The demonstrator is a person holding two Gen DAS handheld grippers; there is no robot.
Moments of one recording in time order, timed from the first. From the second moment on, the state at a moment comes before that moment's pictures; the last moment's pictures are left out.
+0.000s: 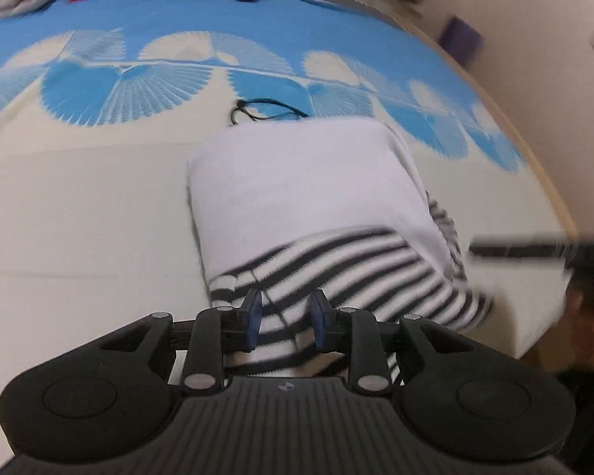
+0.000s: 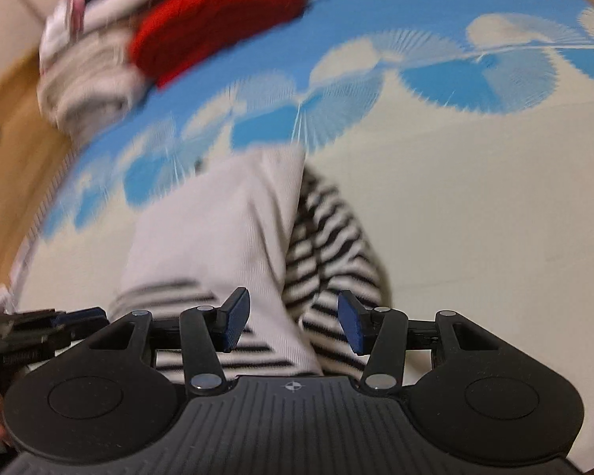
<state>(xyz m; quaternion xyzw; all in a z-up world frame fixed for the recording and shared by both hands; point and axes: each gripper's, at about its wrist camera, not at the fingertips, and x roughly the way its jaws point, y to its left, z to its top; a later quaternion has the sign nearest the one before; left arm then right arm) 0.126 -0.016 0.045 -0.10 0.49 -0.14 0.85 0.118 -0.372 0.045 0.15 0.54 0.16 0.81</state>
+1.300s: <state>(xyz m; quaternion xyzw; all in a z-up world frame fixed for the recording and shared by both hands) 0.118 -0.048 -0.004 0.05 0.57 -0.15 0.81 0.060 -0.386 0.029 0.02 0.62 0.14 0.77</state>
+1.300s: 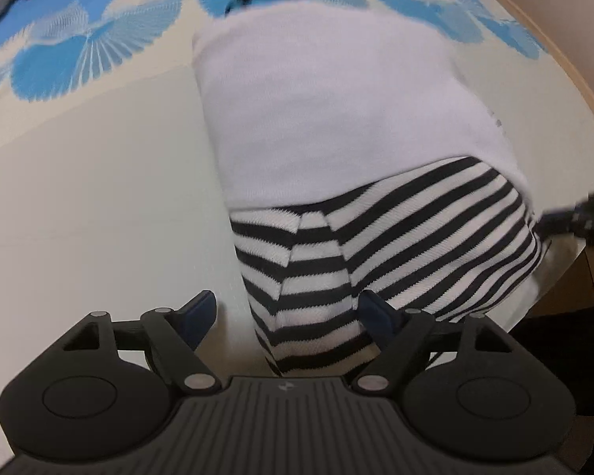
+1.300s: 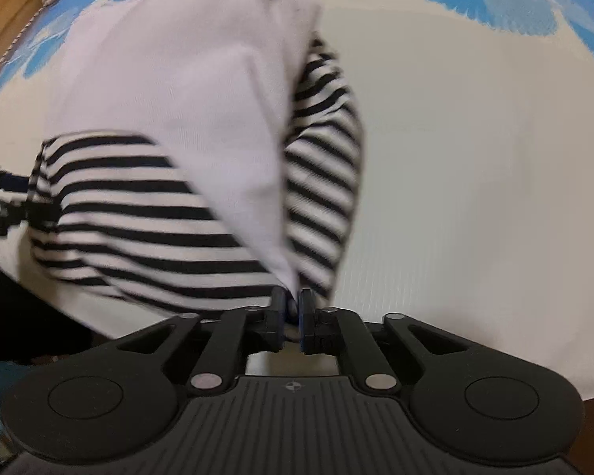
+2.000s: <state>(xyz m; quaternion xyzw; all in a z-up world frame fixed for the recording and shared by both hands) 0.148 -0.033 0.018 -0.06 0.54 -0.12 0.83 0.206 -0.388 -0.018 0.41 0.50 0.06 0.76</state>
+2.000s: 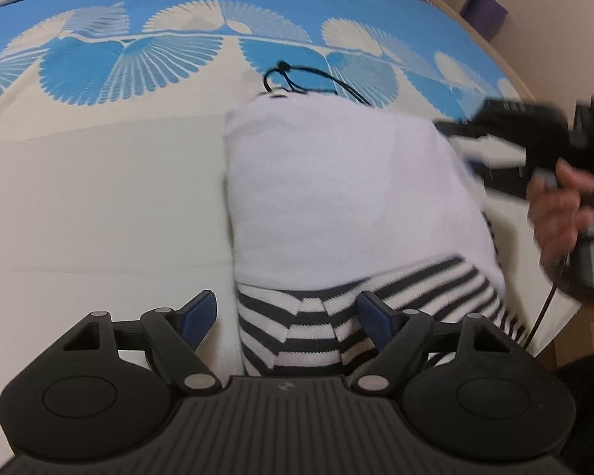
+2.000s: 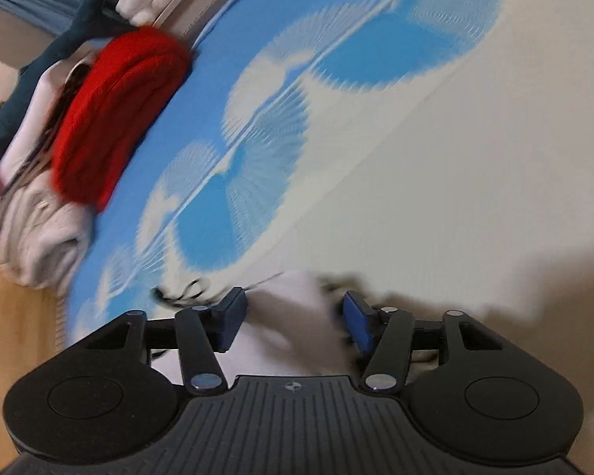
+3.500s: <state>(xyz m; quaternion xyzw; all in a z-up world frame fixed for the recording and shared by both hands) 0.172 -0.020 0.031 -0.11 0.55 -0.10 0.83 0.135 -0.370 0.013 0.15 0.52 0.10 0.83</state>
